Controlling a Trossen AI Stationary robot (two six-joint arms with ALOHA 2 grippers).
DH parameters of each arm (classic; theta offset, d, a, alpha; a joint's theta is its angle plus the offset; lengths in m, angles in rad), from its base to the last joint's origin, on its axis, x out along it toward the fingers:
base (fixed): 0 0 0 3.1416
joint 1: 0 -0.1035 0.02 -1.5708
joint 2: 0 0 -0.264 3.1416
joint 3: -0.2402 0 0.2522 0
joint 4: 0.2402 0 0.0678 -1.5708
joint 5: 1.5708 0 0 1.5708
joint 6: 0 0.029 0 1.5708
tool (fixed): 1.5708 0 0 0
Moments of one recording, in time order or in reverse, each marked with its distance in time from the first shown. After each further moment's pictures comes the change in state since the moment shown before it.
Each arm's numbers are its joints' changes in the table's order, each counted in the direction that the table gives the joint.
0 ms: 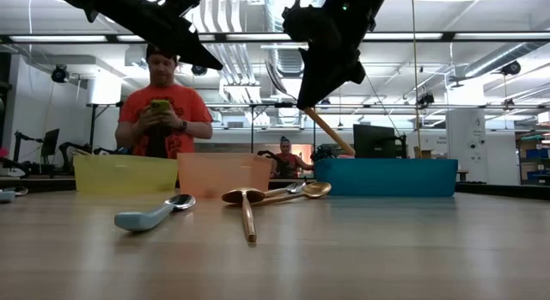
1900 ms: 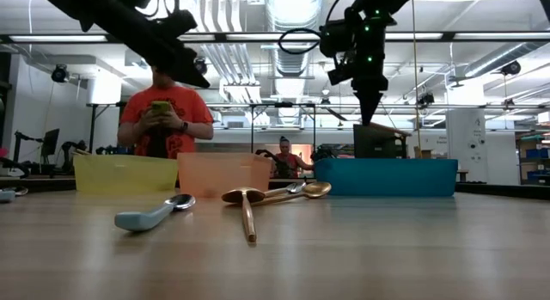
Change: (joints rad) left arm -0.027 -0.002 0.071 -0.038 -0.261 -0.045; right arm 0.648 0.000 -0.180 0.485 -0.064 -0.810
